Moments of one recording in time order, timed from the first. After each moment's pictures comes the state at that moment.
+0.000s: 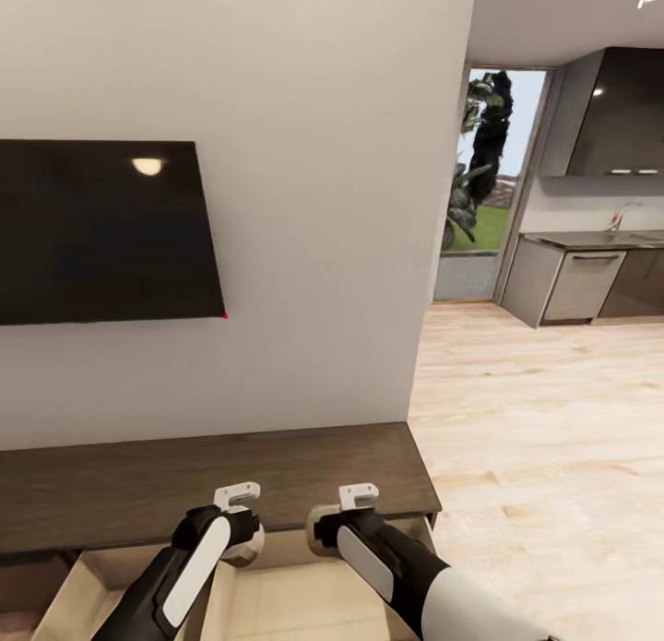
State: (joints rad) left arm -0.37 0.02 -0.26 -1.13 0.64 0.75 0.59; right arm -0.66 0.17 0.85 -0.60 -0.86 0.44 -0.48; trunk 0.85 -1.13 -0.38
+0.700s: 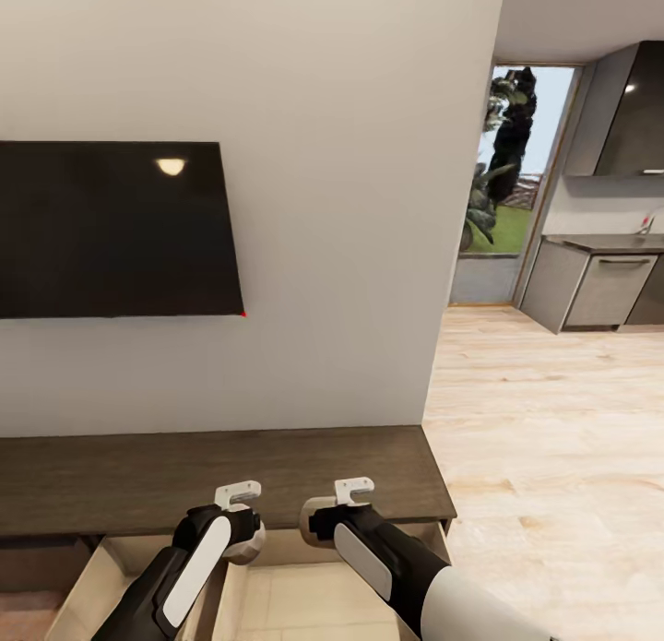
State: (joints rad) left arm -0.37 0.02 -0.27 -1.14 0.64 0.75 0.59; right arm -0.66 0.17 0.85 -0.64 -0.85 0.42 -0.47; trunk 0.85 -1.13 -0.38
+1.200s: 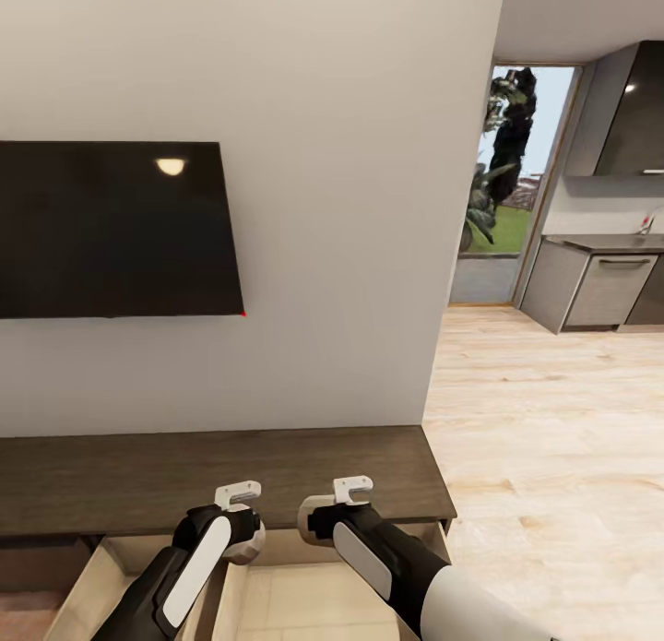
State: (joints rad) left arm -0.37 0.03 -0.27 -1.14 0.64 0.75 0.59; right arm -0.66 0.17 0.85 -0.65 -0.85 0.42 -0.47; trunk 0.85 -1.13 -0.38
